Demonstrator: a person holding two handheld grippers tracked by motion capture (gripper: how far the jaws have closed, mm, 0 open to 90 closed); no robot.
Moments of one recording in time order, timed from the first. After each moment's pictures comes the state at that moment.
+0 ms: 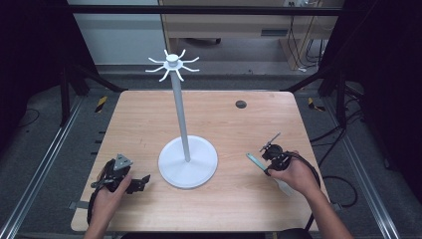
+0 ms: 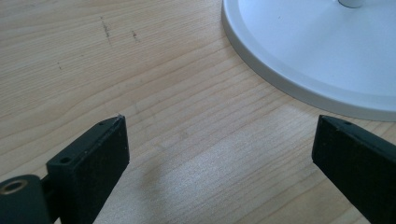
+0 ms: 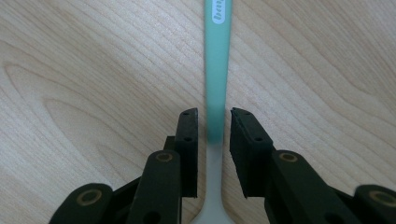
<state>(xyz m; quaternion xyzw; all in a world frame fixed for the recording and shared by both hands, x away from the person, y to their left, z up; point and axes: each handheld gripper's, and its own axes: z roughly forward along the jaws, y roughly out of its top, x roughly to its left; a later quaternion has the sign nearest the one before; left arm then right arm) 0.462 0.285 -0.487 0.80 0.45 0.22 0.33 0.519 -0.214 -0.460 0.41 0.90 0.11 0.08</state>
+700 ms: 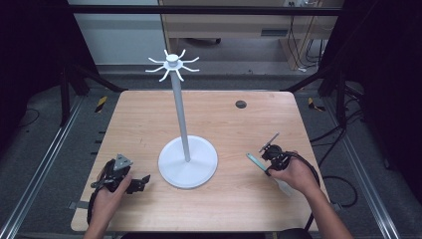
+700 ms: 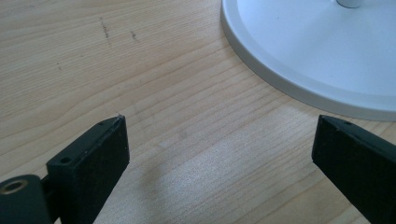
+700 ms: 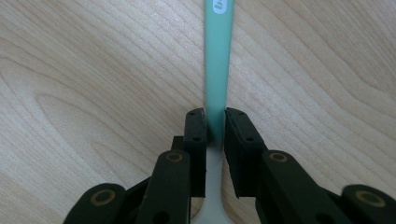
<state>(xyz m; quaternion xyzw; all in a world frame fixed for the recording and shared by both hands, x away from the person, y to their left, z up) 0.462 0.285 -0.487 0.80 0.45 0.21 0.33 0.523 -0.217 -0.466 0.40 0.91 0.10 0.07</state>
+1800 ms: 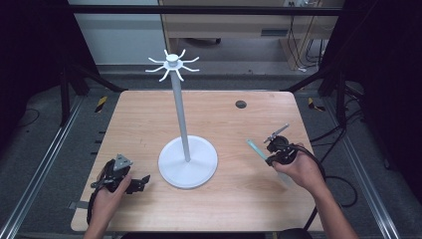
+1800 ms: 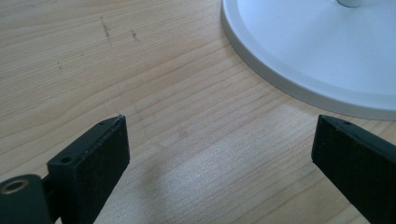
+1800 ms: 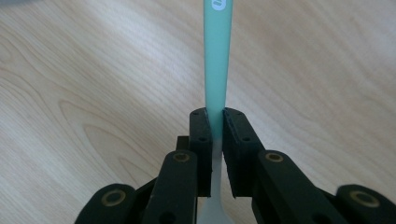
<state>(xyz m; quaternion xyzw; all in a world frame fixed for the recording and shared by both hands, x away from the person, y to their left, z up) 0.461 0.285 -0.487 0.80 0.45 0.21 0.33 0.515 -0.219 -0.414 0.41 0.89 0.18 0.11</state>
